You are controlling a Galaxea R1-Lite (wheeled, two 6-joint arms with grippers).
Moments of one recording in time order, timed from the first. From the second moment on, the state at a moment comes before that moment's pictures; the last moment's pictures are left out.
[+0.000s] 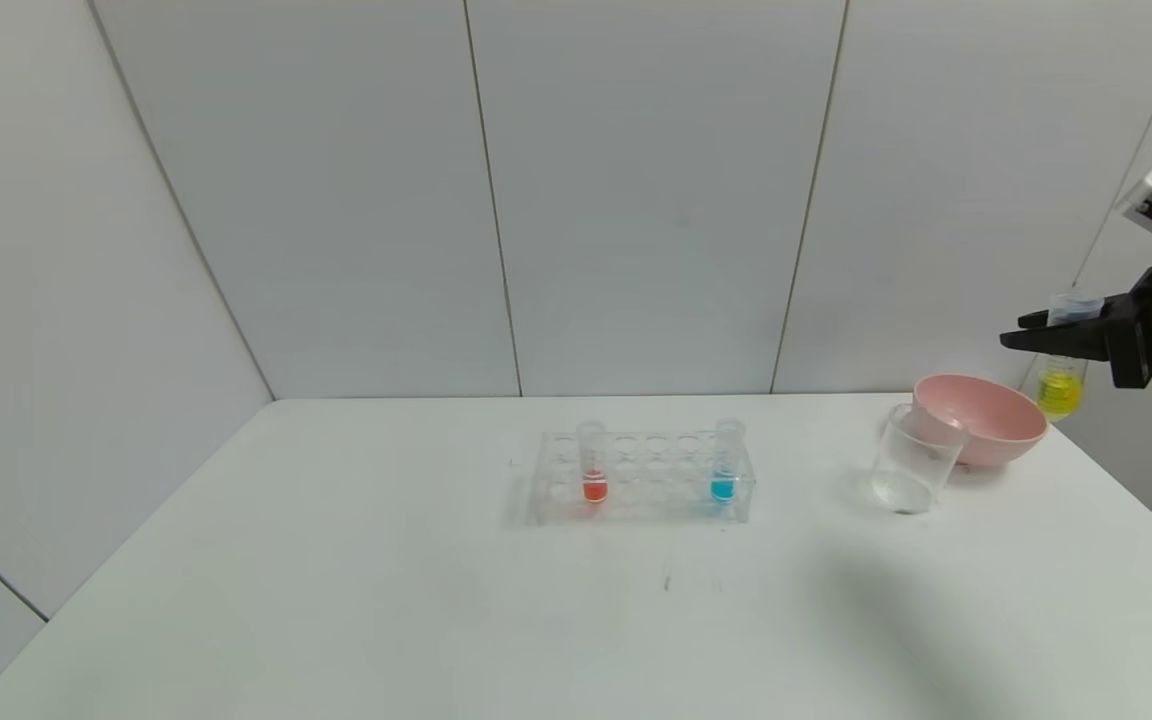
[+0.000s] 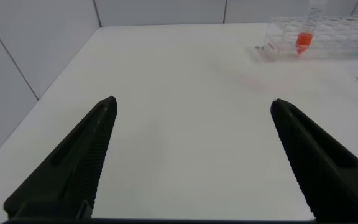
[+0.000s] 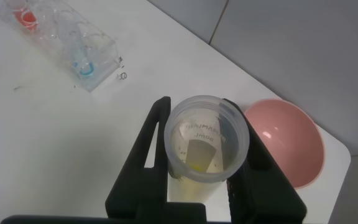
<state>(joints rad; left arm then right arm) 0.00 0.00 0.00 0.00 0.00 0.00 -0.21 1.72 -1.44 0.29 0.67 -0.57</state>
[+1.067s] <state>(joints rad) 0.00 0.00 0.00 0.00 0.00 0.00 -0.17 2.10 -2.00 0.79 0.31 -1.02</state>
